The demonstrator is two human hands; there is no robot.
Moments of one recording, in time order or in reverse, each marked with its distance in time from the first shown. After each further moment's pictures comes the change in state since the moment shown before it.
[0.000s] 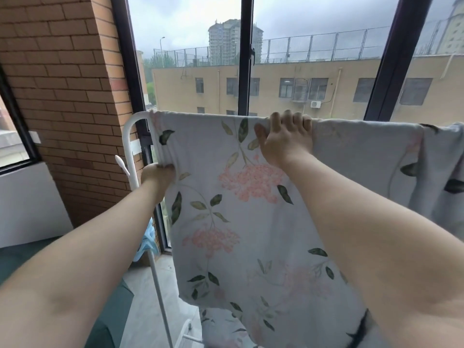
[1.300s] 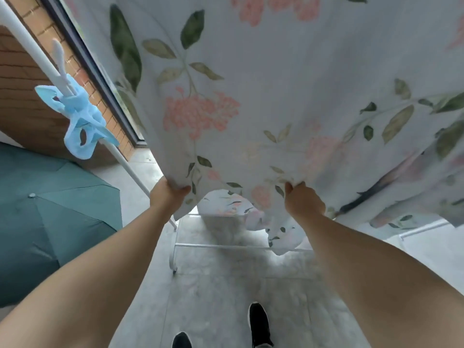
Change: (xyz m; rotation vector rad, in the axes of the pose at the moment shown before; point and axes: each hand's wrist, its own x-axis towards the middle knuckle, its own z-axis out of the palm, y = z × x) left_hand -0.087 -0.365 0.057 0.570 -0.545 -0.184; right_hand -0.371 0.013 0.297 0.031 -0.862 0.760
